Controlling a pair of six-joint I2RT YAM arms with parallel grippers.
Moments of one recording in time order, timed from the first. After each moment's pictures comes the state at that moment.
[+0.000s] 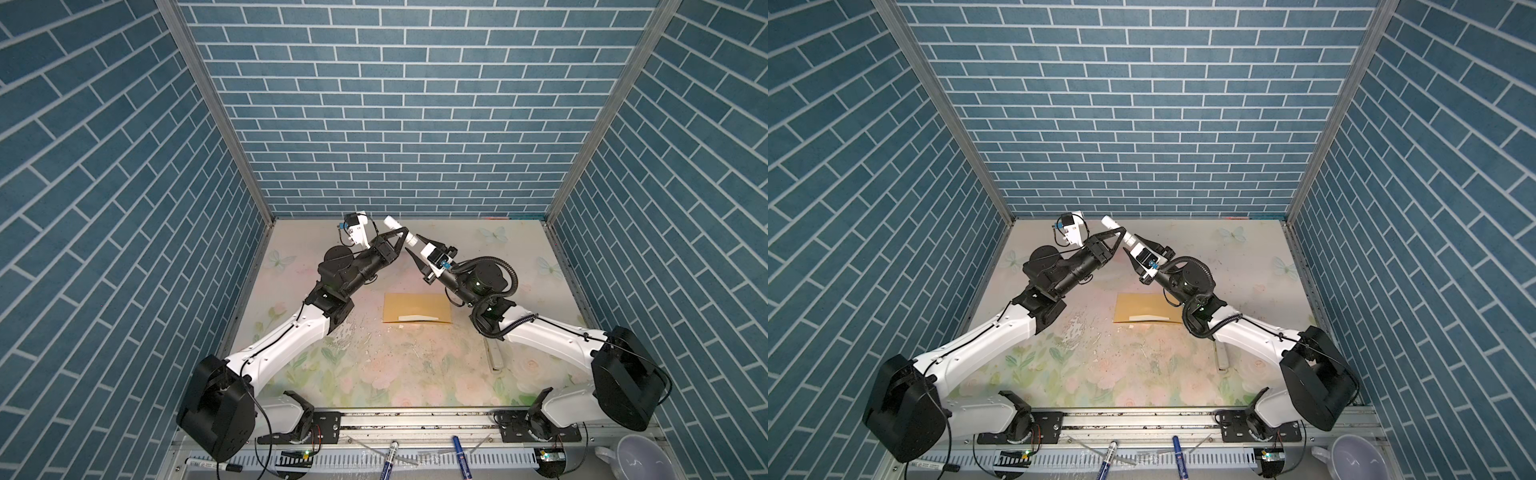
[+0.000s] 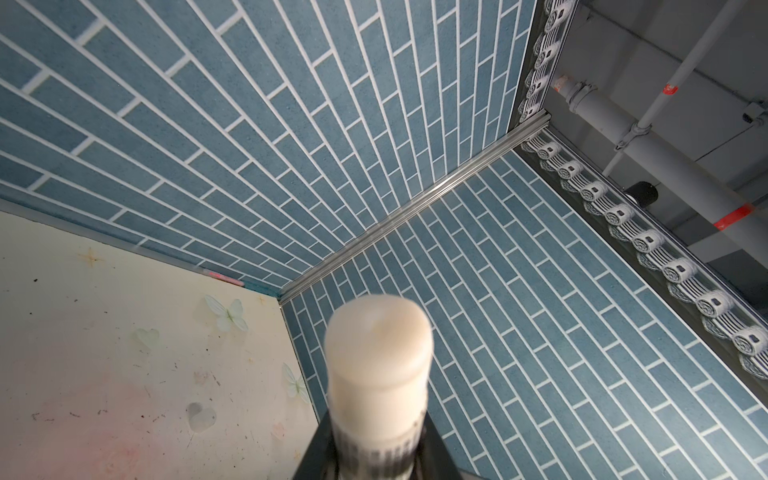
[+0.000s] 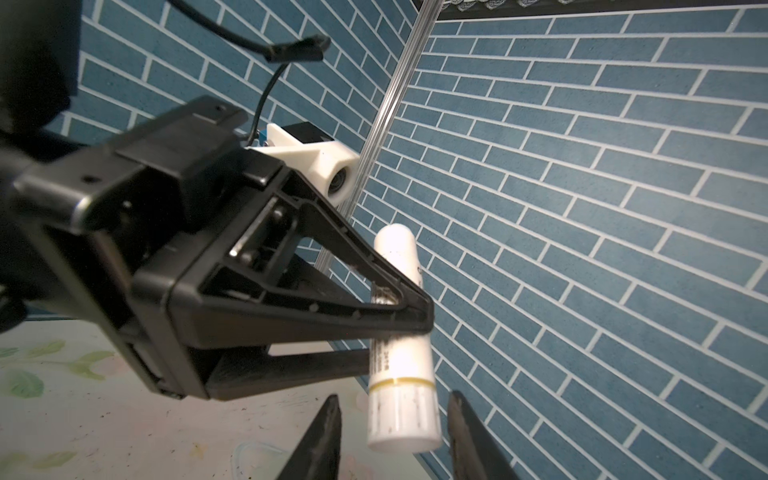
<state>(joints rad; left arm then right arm) -0.56 1.29 0.89 0.57 0.24 -1.07 0.81 1.43 0.85 0.85 -0.14 -0.45</state>
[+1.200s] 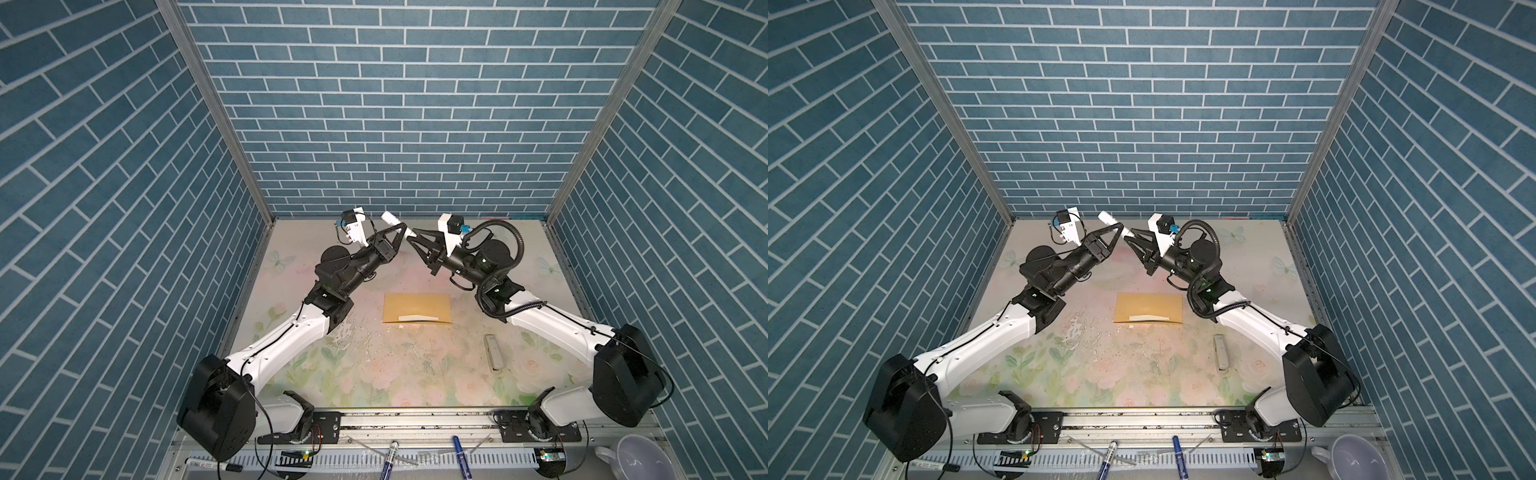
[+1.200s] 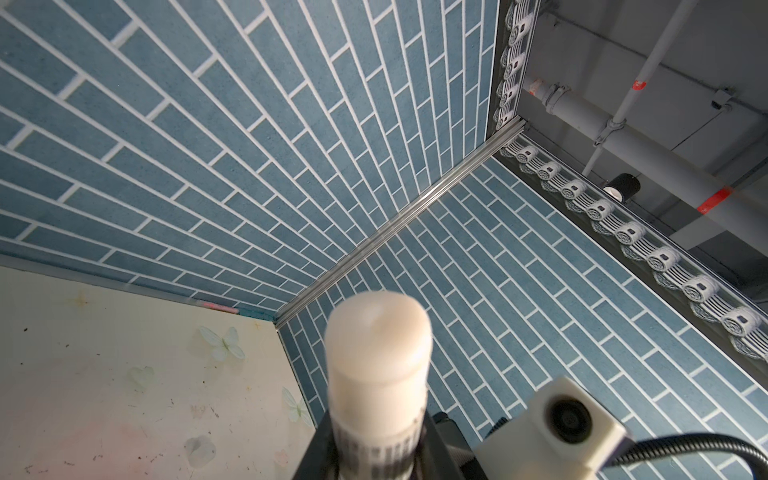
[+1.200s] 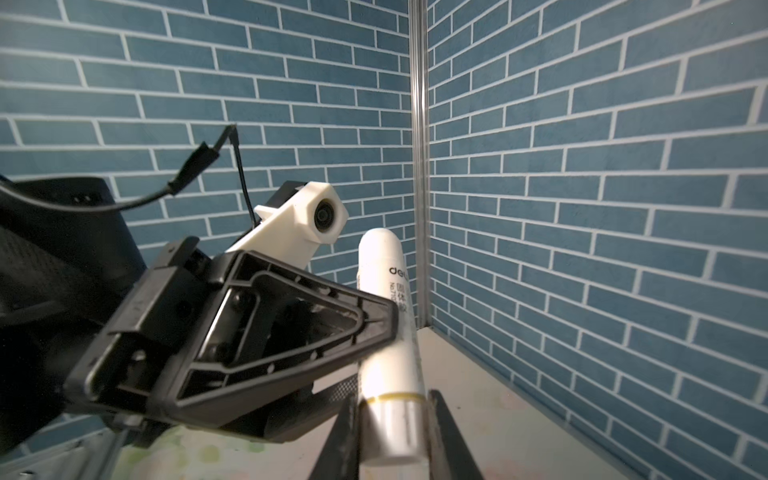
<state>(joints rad) -0.55 1.29 0.89 0.64 0.24 -1.01 0.67 1.46 1.01 0.69 -0.48 0.21</state>
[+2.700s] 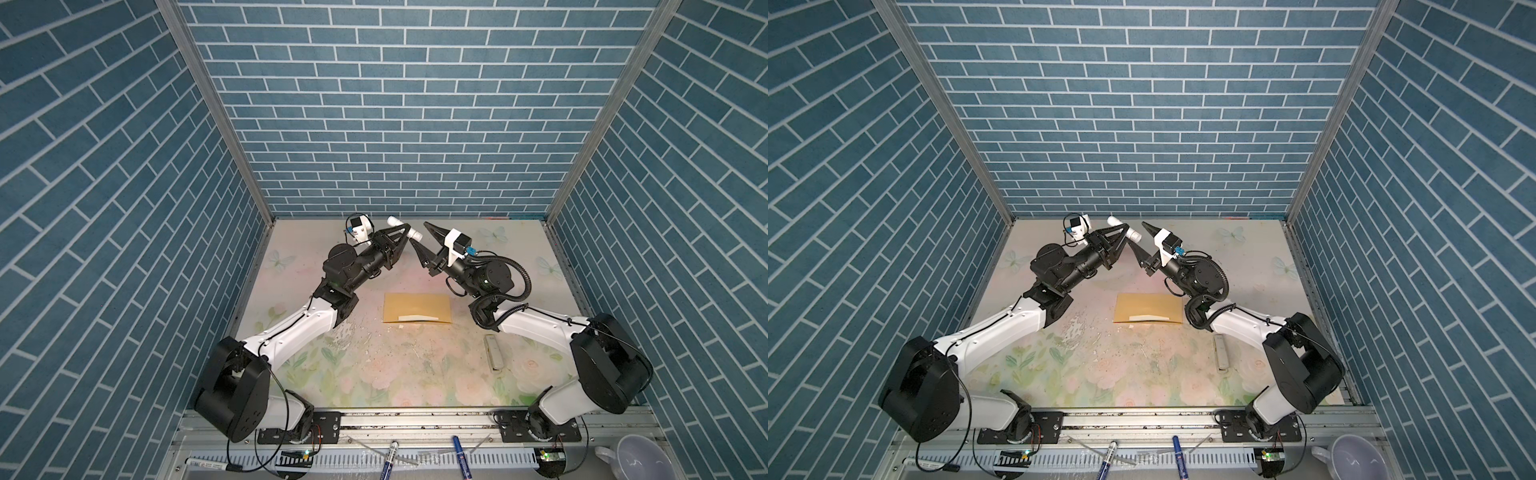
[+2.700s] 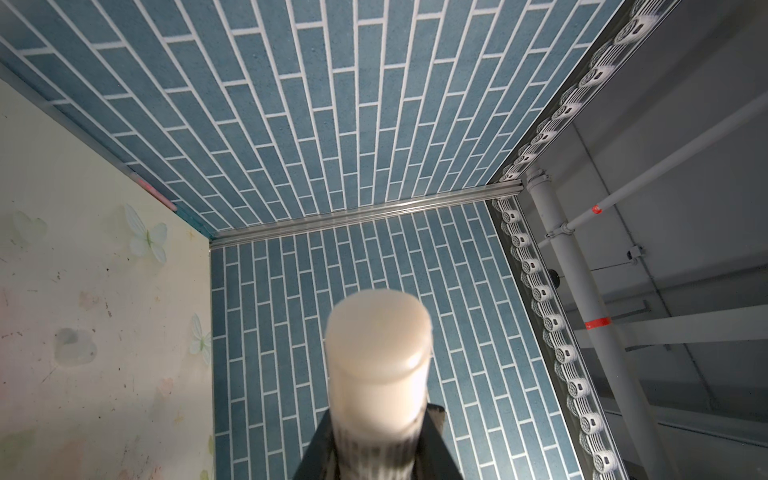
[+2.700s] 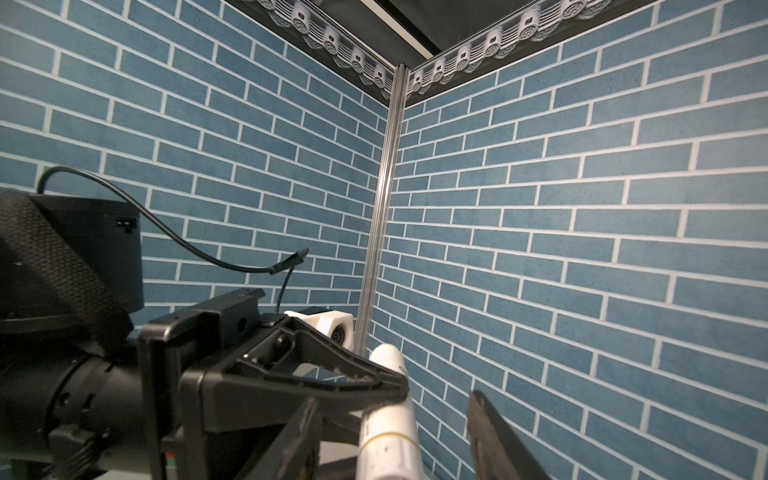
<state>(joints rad) -0.53 1.39 0.90 0.71 0.31 -1.53 0.72 1.54 0.85 1.17 -0.29 -0.06</state>
